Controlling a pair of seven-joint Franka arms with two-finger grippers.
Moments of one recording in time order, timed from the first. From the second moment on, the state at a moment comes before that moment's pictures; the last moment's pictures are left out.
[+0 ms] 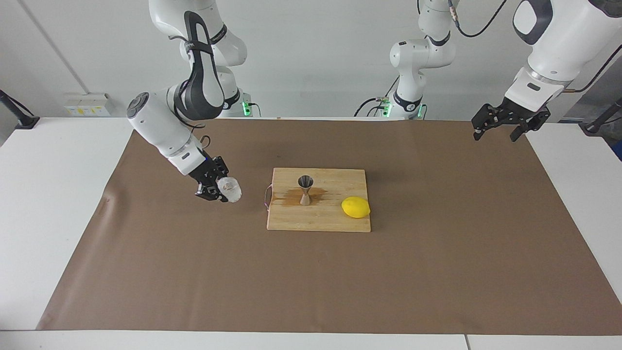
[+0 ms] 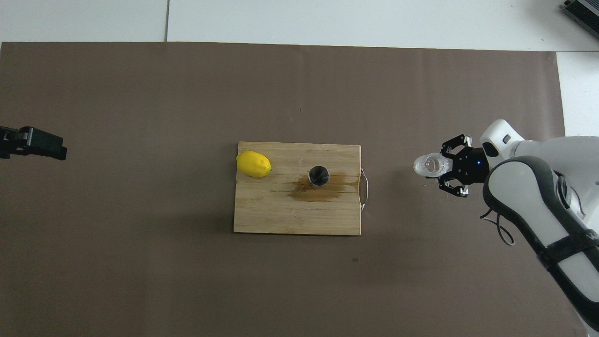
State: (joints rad) left arm 0.02 0.01 -0.07 -1.55 0.00 1.53 0.05; right arm -0.05 0.07 0.14 -2.12 0.51 2.29 -1.62
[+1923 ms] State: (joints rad) left arm 0.02 0.03 -0.07 -1.55 -0.02 1.50 0.06; right arm 0.35 0.12 0.14 -1.91 -0.09 2.17 -0.84
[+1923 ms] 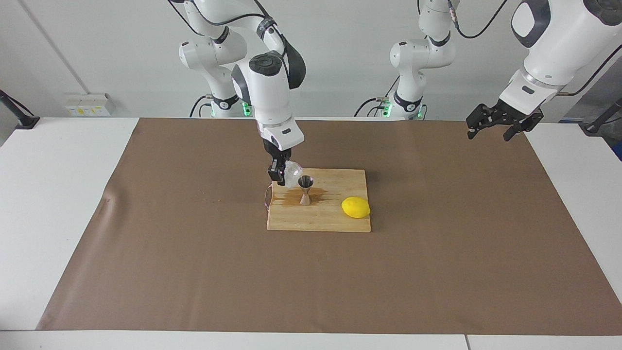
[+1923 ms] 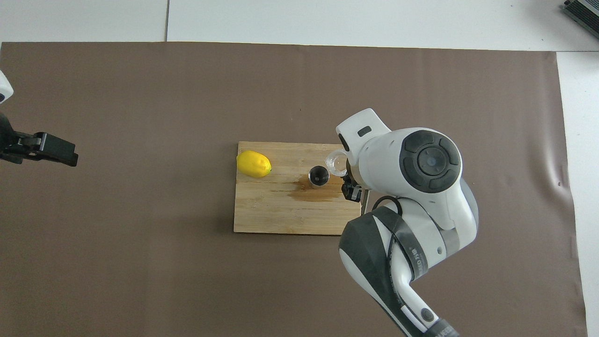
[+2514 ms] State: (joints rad) left arm 0.02 0.04 -0.07 -1.55 -0.02 1.50 0.06; right arm 0.40 0.16 0.14 -1.91 -0.25 2.16 -0.87
